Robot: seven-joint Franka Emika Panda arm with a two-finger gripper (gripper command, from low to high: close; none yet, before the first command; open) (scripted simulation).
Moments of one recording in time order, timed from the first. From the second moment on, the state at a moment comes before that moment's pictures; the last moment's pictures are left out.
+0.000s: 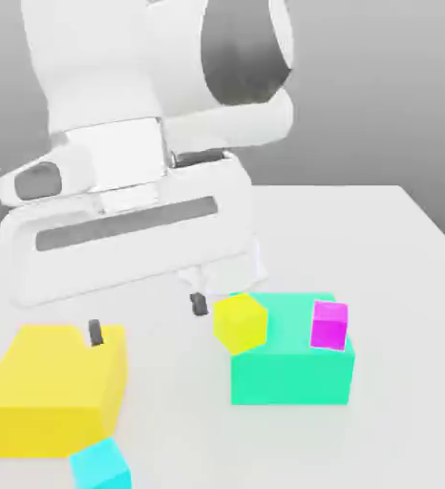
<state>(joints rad) 0.17 0.05 -0.34 -2.31 0.34 2.51 -0.05</state>
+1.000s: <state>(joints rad) 0.12 0.23 -0.32 -2.41 0.29 2.56 -0.20</state>
